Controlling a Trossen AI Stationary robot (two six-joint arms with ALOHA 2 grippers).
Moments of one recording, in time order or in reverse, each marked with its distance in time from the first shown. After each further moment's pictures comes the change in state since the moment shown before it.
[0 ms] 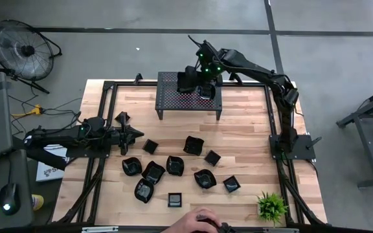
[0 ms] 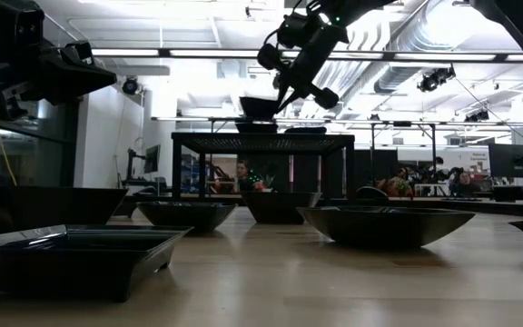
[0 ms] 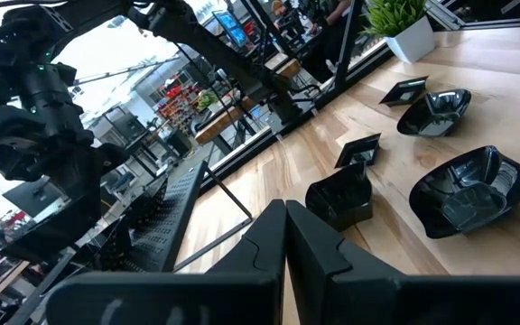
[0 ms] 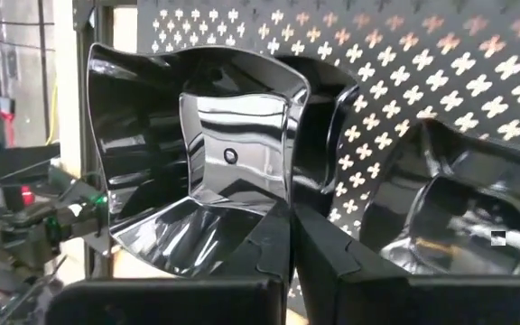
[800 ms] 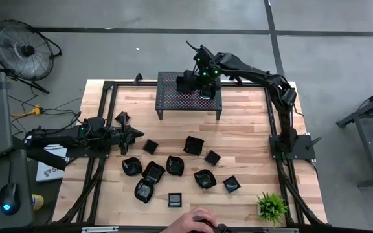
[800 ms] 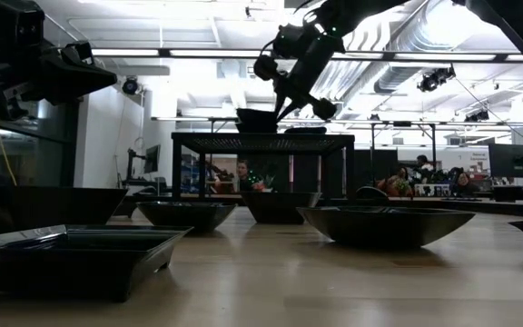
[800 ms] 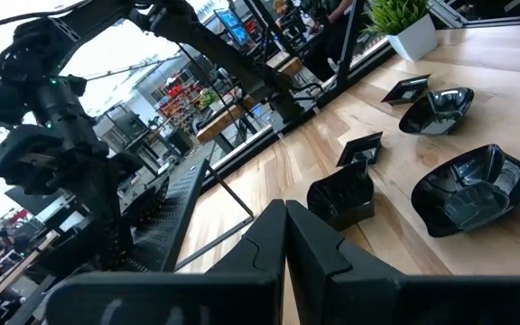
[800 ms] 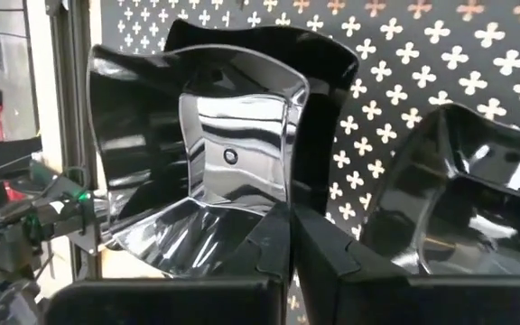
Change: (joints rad) left arm 0.000 0.000 0.000 -0.001 -0.007 0.000; right arm 0.013 0.018 -0.056 0.051 -0.009 0.007
